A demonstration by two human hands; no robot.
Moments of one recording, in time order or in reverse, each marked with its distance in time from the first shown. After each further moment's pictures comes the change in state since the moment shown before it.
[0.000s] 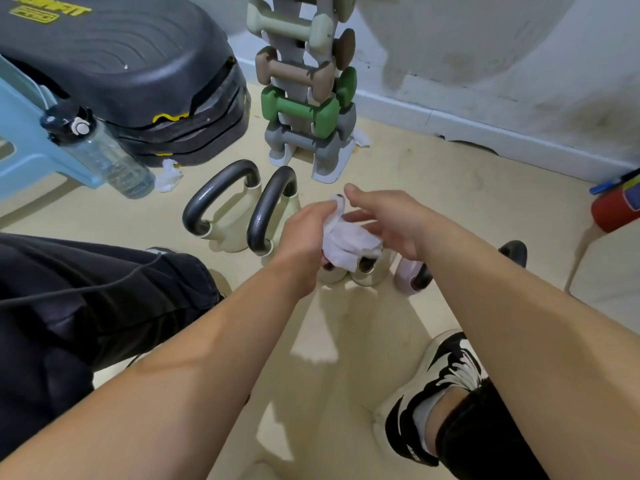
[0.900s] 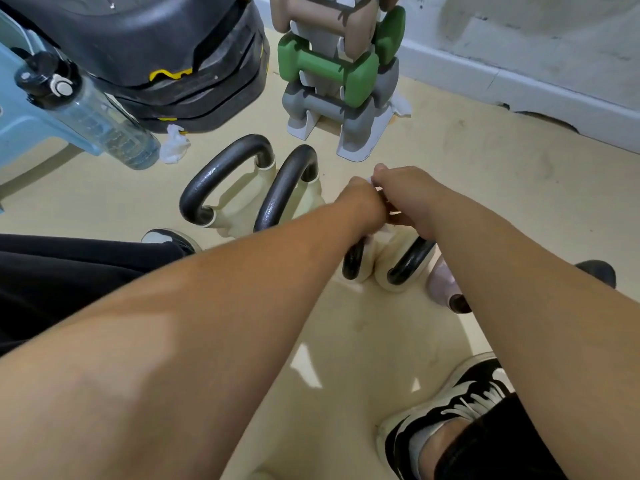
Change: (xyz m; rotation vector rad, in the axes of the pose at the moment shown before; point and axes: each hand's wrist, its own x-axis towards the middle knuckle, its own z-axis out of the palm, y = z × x) left_hand 0.146 0.002 0.040 1.059 0.024 0.013; right_hand 0.109 -0.006 0.012 -0.236 0.138 0.116
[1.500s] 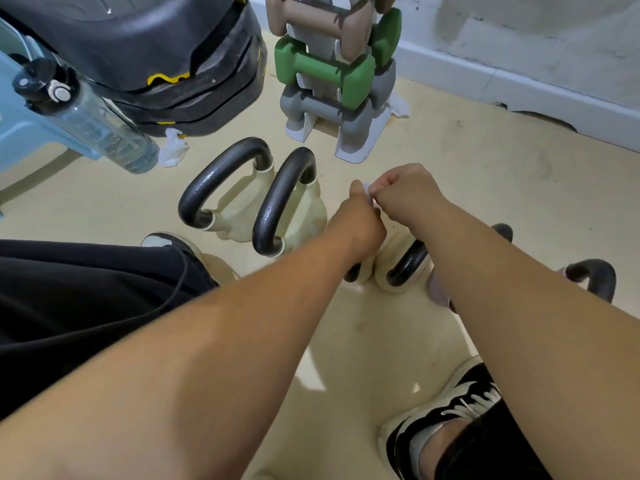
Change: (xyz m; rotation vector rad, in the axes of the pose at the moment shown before) left_hand -0.013 -0.026 0.017 -0.170 0.029 0.197; right_hand 0.007 0.002 0.001 -0.292 0.155 -0.129
